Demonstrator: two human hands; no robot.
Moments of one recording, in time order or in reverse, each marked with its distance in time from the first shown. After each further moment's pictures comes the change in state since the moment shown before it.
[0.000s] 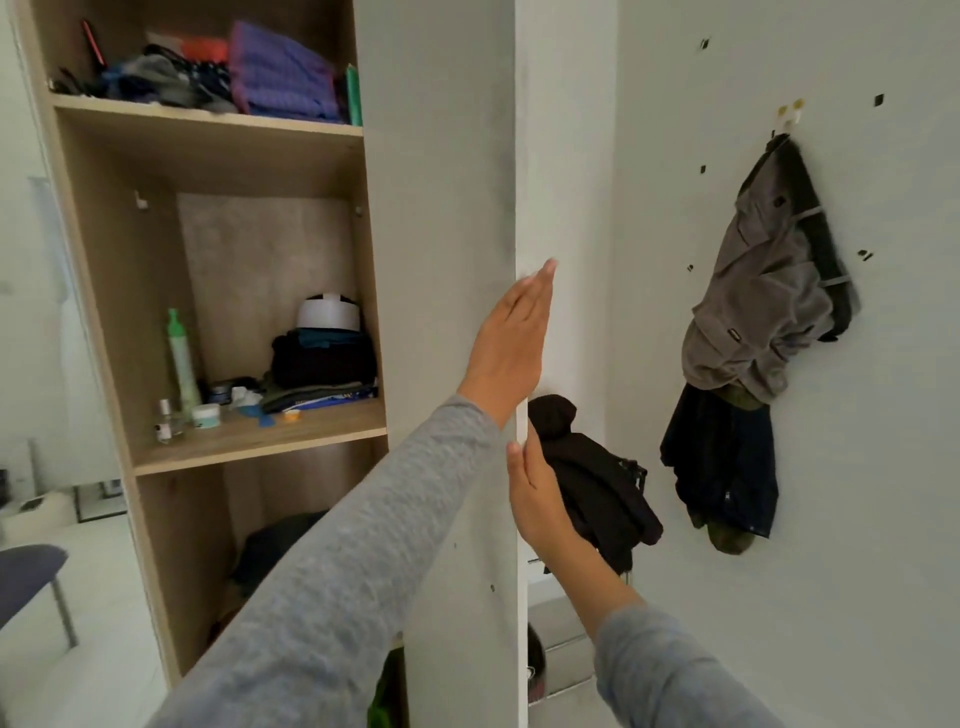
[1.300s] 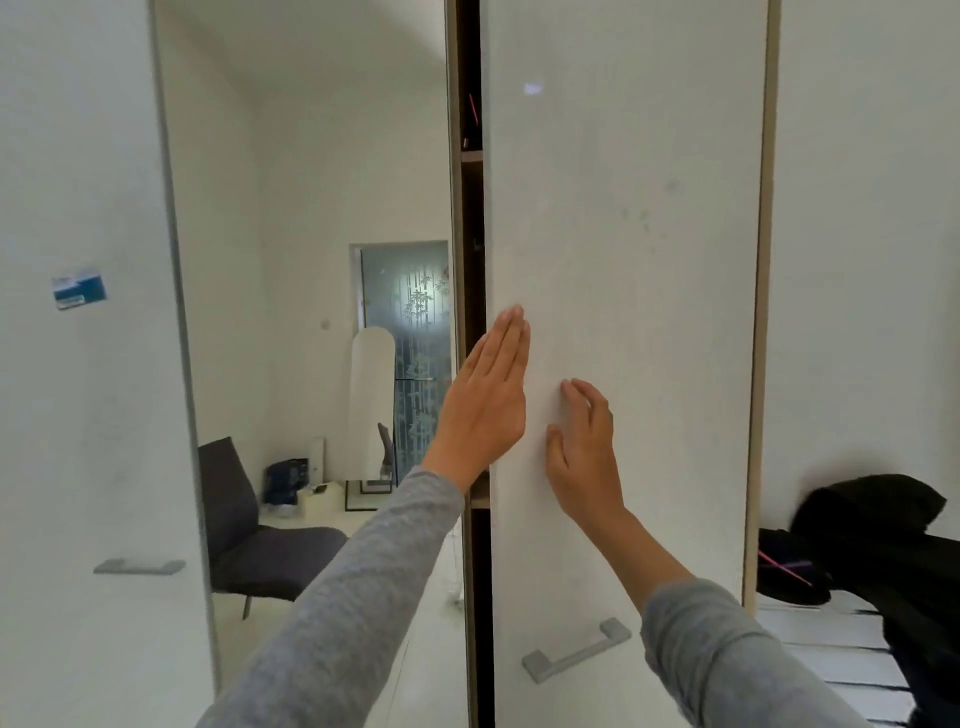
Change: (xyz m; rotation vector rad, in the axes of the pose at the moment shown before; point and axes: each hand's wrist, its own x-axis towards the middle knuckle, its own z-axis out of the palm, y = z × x) left_hand -0.257 -0.347 0.146 -0.126 0.026 -0.296; right_hand 0.133 -0.082 0.388 -0.192 0.104 -0.566
